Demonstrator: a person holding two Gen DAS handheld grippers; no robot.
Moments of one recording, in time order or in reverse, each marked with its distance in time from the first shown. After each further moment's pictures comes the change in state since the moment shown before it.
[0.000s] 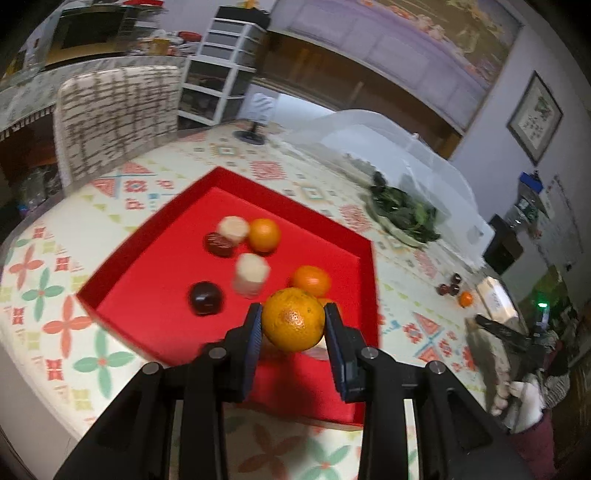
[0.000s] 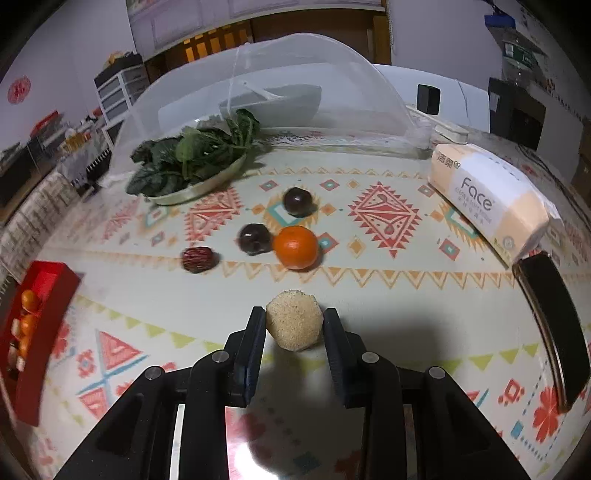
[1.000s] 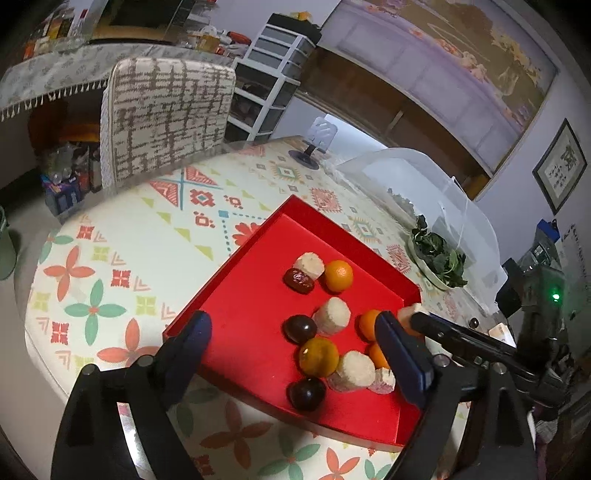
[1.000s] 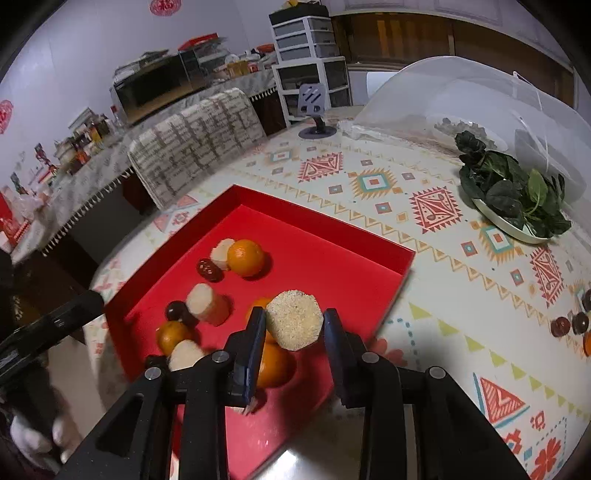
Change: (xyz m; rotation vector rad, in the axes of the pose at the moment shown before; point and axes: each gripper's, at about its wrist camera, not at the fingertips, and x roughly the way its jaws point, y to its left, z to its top) left arm -0.014 0.070 0.024 -0.155 -0.046 0.021; right arm 0.005 0.313 -0.023 -0.396 0.112 0.396
